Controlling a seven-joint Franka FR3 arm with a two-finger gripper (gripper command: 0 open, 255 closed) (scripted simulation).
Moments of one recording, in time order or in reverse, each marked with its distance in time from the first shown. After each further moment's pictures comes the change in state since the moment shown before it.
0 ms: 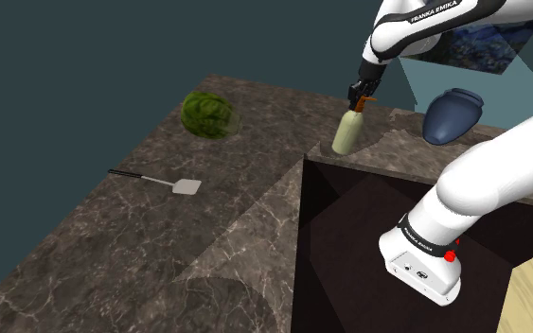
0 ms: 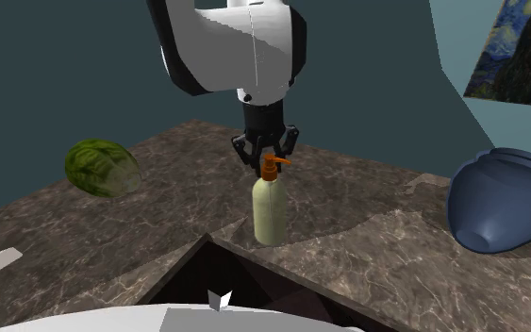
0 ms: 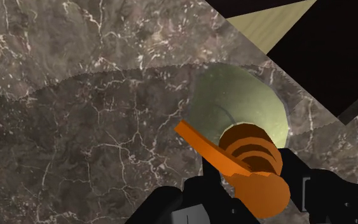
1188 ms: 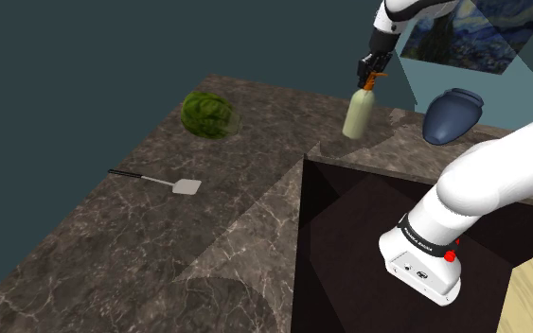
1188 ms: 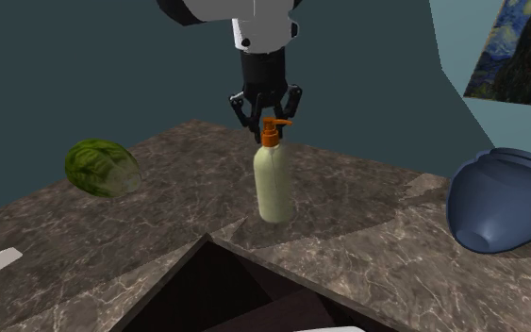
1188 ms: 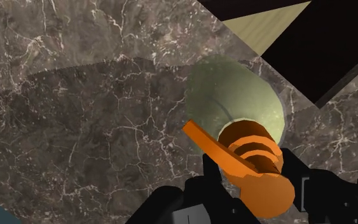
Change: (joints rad) arm 0.005 -0.073 0.027 0.158 0.015 -0.231 -0.014
